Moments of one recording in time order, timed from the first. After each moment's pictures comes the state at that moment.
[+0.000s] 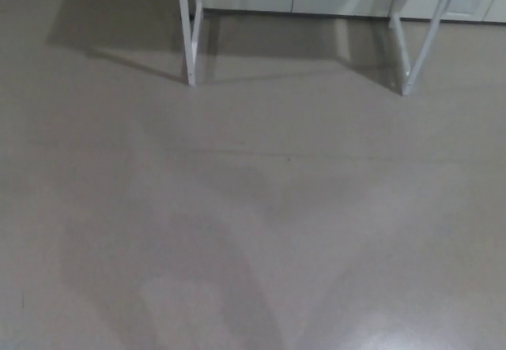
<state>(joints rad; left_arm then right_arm) 0.17 0.46 0.24 0.84 -0.07 -0.11 -0.38 0.13 -0.35 0.03 0.91 -0.15 -0.36 0.04</state>
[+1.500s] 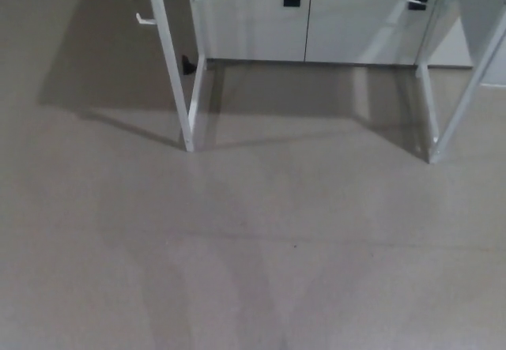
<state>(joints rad) 0.23 0.45 0.22 0.92 -0.10 -0.21 -0.40 0.12 -0.37 0.07 0.98 -0.17 -0.37 0.04</state>
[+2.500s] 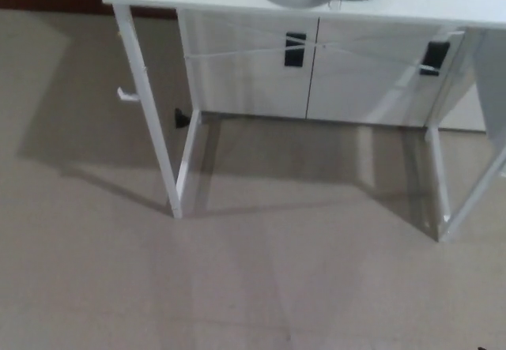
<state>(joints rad) 0.25 0.52 0.05 0.93 0.04 -0.39 -0.25 0.08 -0.37 0.09 0.96 -0.19 -0.37 0.04</state>
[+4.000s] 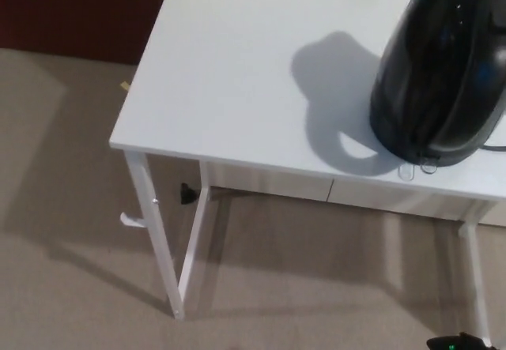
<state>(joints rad) 0.26 0.54 0.03 0.92 0.08 -0.43 -0.19 0.03 -0.36 0.13 0.95 -0.20 -0.33 0.05</state>
